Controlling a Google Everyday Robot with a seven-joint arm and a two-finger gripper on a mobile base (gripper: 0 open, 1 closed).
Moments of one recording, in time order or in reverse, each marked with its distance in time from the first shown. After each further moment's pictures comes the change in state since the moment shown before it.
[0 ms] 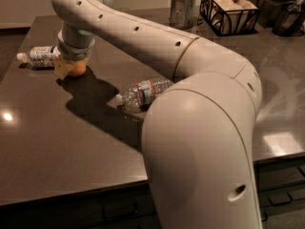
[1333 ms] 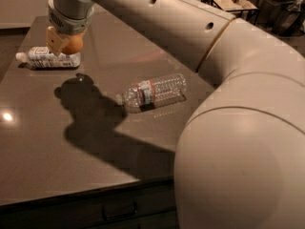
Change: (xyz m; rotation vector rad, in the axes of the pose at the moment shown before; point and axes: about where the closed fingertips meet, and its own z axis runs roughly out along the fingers) arm -0.025 0.015 -0.106 0.072 -0.079 -0.078
